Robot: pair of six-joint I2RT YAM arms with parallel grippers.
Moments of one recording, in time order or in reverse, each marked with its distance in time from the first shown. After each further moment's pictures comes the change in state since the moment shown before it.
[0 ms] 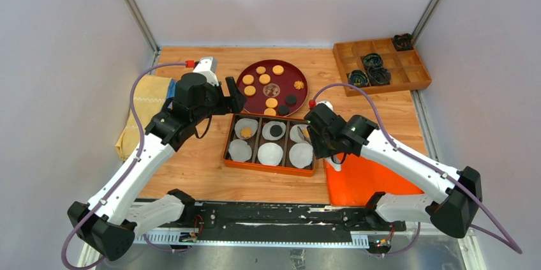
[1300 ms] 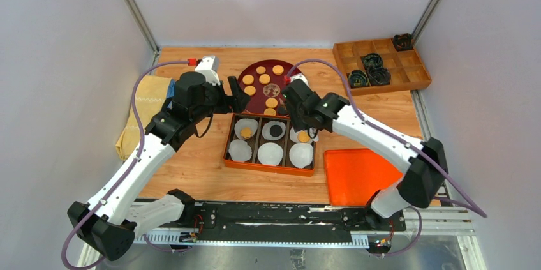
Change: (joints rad) left arm 0.000 0.000 0.000 0.042 0.068 0.014; right arm -0.014 0.270 0.274 0.157 0.096 -0.144
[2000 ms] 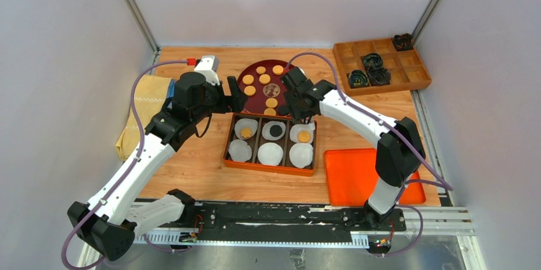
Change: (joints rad) left arm 0.000 0.000 0.000 -0.008 -0.053 0.043; right arm -0.135 0.252 0.108 0.057 -0.049 -0.071
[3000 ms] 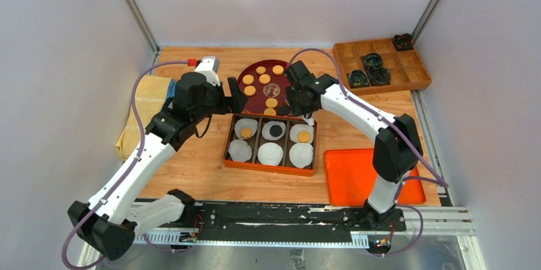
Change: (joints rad) left arm 0.000 0.003 0.000 -0.014 0.000 -0.002; right arm -0.051 0.056 0.056 -0.017 -0.100 0.031
